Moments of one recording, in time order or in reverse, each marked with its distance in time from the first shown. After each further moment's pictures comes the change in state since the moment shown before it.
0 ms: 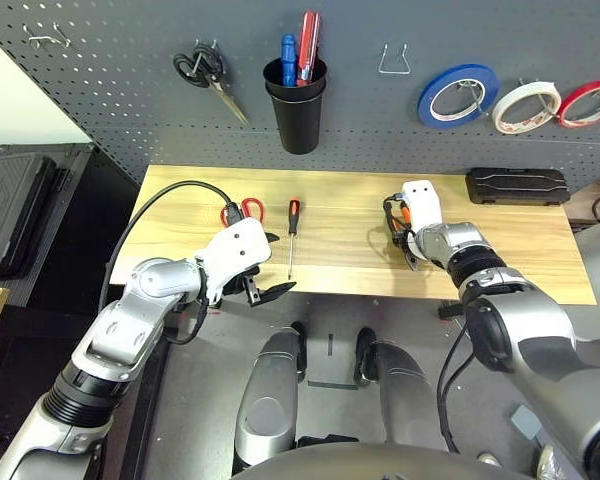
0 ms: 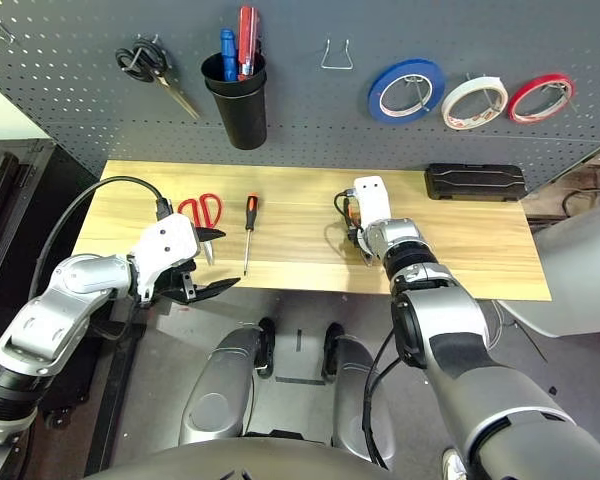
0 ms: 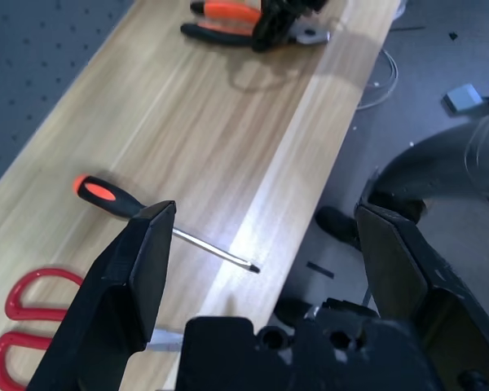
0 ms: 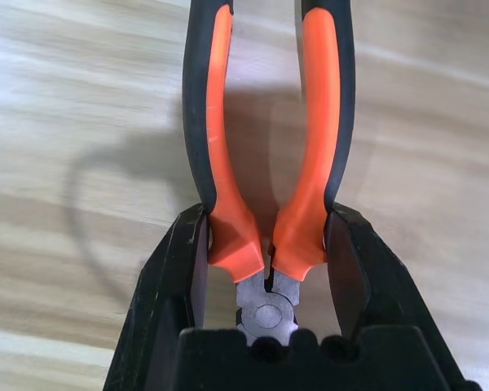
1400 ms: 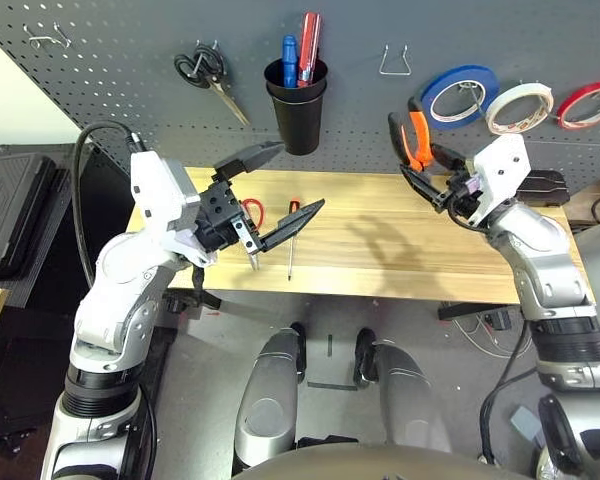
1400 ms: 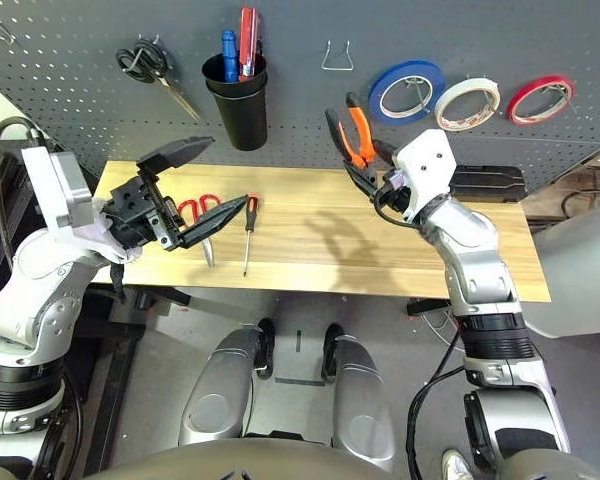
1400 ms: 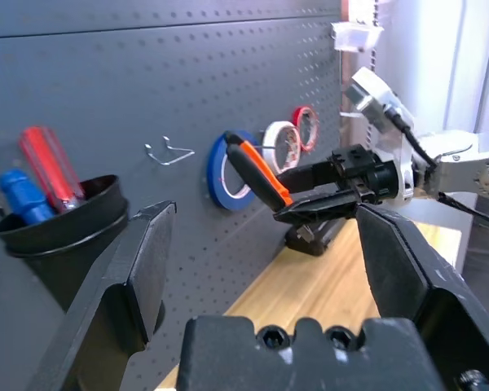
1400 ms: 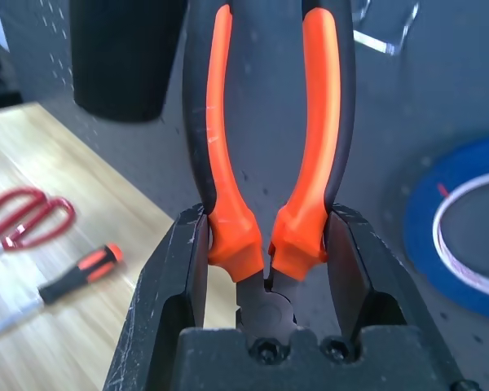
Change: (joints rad) left arm -0.112 -0.202 0.270 -0.118 -0.406 -0.185 0.105; right arm 0.361 -0.220 -0.045 -0.985 0.230 -0.471 0.355
